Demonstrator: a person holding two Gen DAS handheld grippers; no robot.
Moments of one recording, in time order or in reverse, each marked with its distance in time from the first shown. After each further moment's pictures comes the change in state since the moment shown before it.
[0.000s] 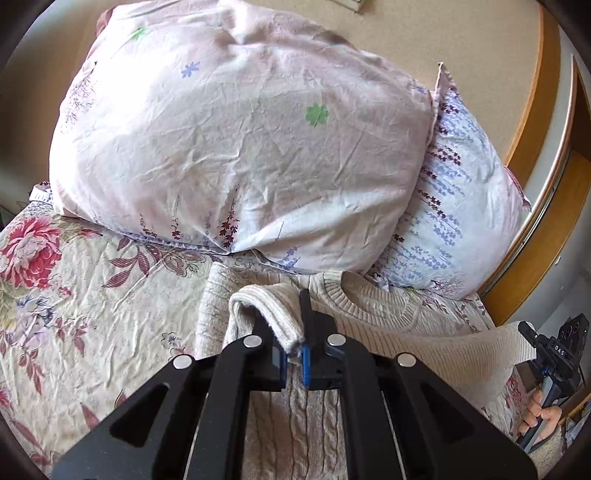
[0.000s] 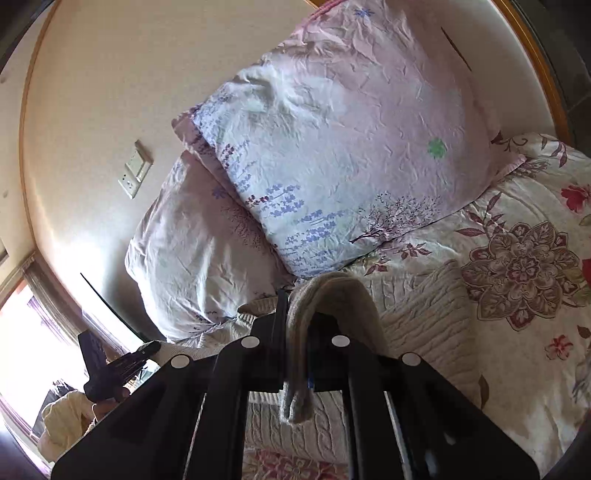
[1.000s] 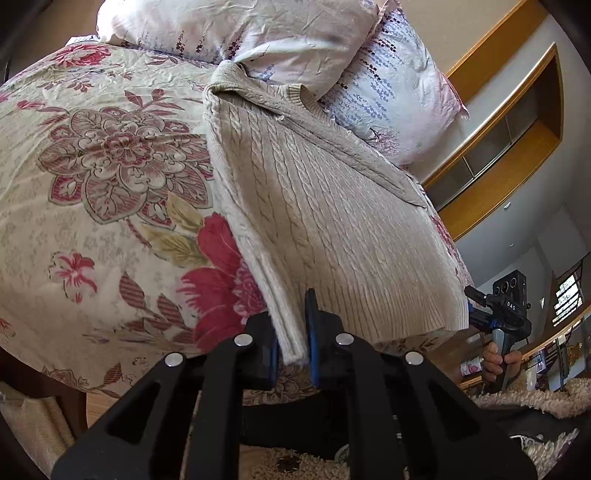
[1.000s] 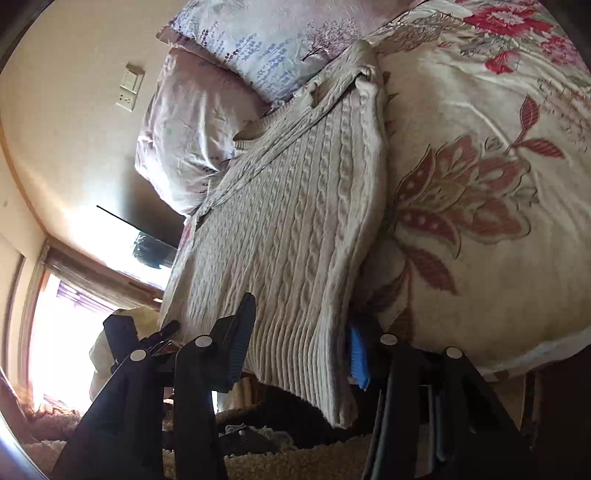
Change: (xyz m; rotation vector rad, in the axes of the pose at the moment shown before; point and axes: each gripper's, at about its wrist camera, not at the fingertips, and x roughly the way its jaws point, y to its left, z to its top) left arm -0.154 0.025 -0.225 -0.060 0.306 -0.217; right arm -0.143 -0.027 -0.179 0.187 0.412 0.064
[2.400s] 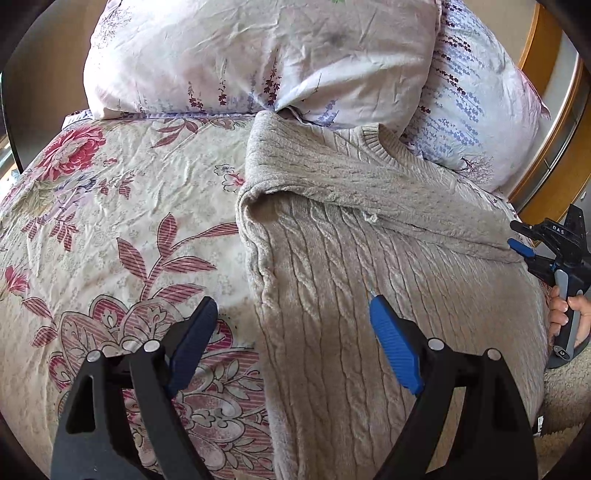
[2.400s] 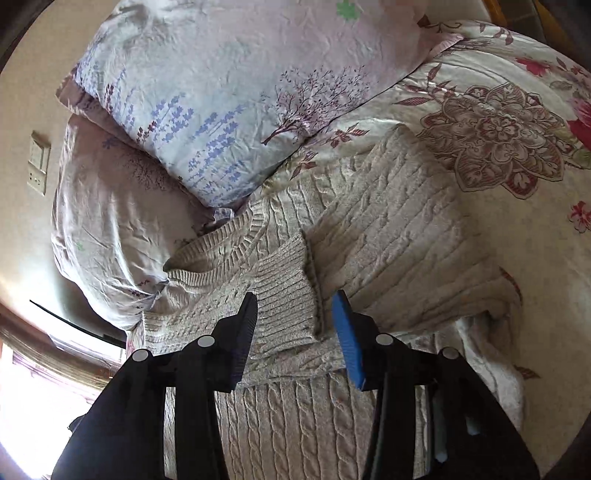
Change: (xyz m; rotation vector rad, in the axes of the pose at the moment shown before) left arm 0.078 0.018 0.142 0.103 -0.027 0.361; right arm 0.133 0.031 0.206 0.095 -0.174 -0.286
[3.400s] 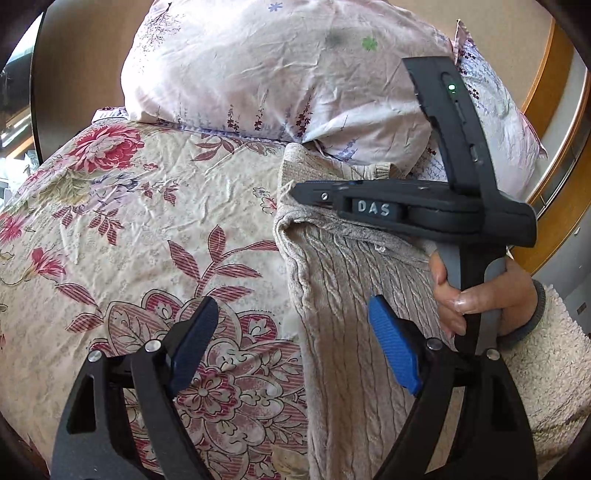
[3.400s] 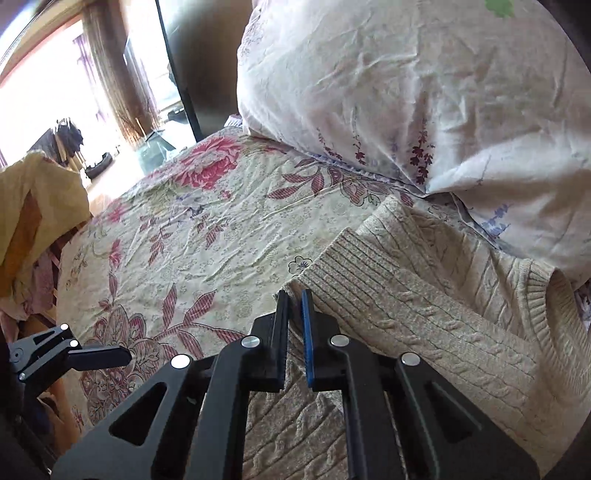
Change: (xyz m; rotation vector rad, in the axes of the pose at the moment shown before) left arm -0.032 0.029 -0.004 -0.093 -0.090 -0.022; right arm 0.161 0.310 -0.146 -1.016 0.308 0.151
